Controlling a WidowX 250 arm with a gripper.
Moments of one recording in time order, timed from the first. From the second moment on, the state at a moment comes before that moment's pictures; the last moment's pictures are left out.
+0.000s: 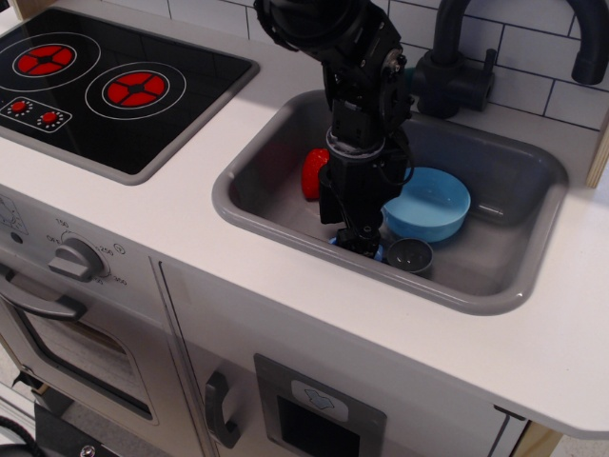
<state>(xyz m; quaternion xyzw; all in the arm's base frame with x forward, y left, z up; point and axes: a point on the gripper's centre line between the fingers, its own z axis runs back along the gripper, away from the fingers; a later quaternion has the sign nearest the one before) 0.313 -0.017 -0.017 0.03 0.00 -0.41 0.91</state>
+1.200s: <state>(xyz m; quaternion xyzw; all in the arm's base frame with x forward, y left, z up) 0.310 -0.029 -0.011 -0.06 0.05 -0.55 0.83</state>
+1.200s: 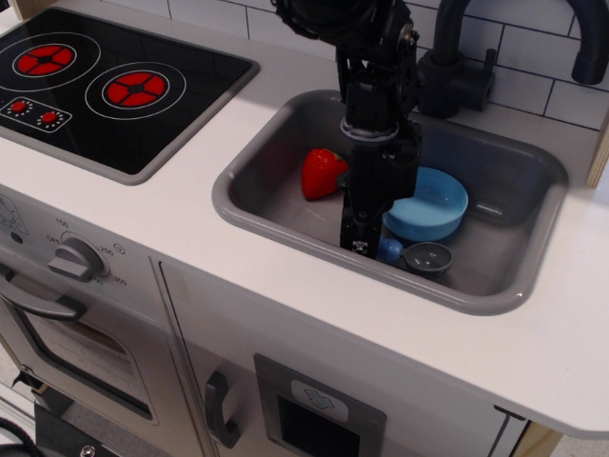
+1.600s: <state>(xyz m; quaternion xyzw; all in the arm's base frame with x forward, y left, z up) 0.308 -0.018 0.005 -0.12 0.06 -0.54 0.83</state>
